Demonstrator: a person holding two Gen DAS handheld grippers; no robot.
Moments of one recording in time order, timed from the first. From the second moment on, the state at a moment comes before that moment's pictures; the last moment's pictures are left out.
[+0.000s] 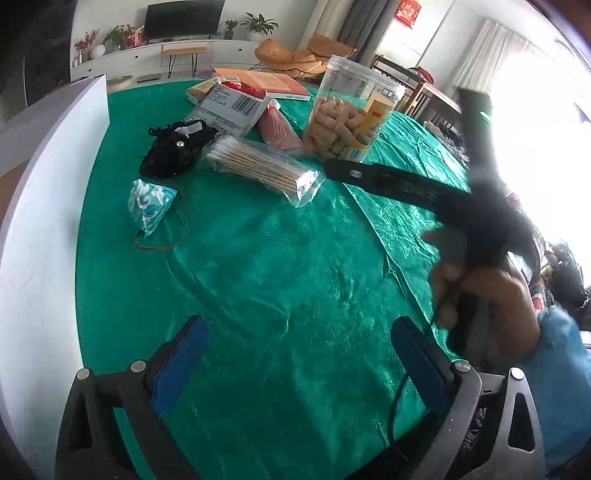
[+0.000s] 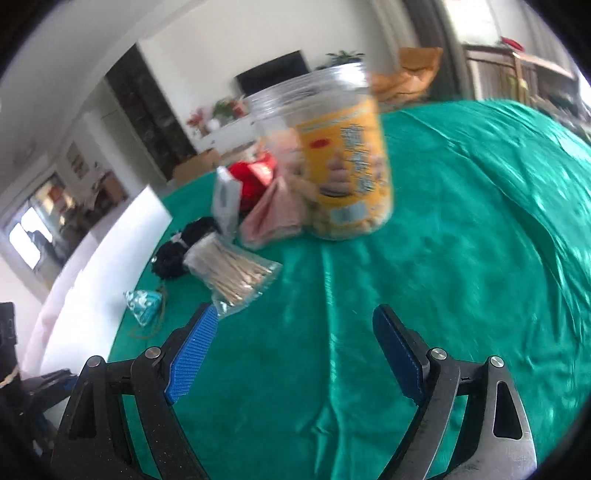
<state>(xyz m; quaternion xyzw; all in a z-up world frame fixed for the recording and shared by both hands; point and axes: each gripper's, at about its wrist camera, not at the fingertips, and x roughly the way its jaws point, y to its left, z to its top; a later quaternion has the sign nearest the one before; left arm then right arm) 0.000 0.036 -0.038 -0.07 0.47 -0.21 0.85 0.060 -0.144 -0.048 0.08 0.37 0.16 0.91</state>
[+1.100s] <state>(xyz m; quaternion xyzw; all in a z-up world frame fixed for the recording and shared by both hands) 0.260 0.039 -0.073 0.06 0.59 -0.09 0.80 0.136 -0.304 -0.040 0.06 0.50 0.03 0.86</state>
